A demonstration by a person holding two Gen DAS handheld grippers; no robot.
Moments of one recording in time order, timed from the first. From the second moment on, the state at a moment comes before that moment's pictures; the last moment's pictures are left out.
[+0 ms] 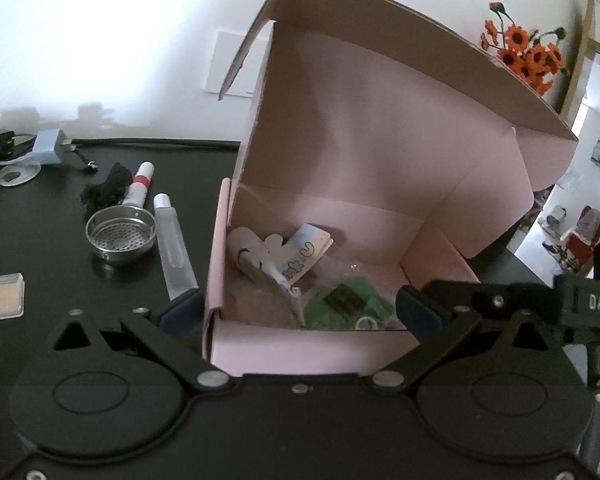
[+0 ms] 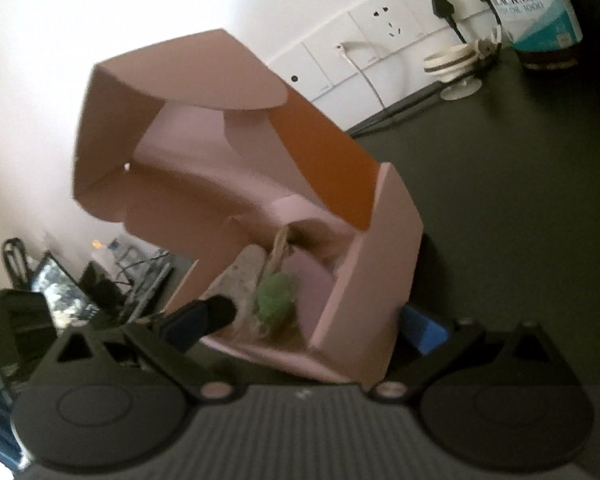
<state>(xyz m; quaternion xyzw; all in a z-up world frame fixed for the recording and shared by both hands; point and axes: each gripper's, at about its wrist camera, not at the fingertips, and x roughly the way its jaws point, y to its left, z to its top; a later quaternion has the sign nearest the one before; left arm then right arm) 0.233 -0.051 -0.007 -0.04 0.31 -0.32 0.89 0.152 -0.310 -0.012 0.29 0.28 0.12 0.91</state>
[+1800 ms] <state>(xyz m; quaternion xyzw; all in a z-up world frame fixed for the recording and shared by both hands) 0.162 -0.073 -0.005 -0.08 0.30 -0.19 0.93 0.161 -0.349 0.001 0.38 0.31 0.18 0.85</state>
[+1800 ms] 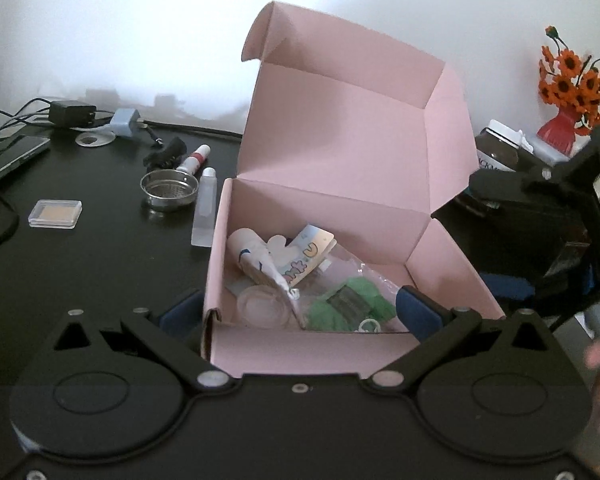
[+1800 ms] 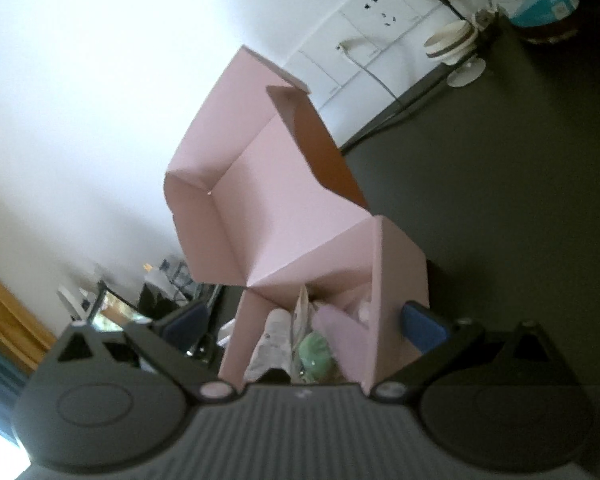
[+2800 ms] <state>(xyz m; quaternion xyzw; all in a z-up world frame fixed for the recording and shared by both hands) 0.160 -0.078 -0.012 -0.09 0.32 -0.18 0.93 0.201 -0.371 0.072 0.32 0.30 0.28 0.85</state>
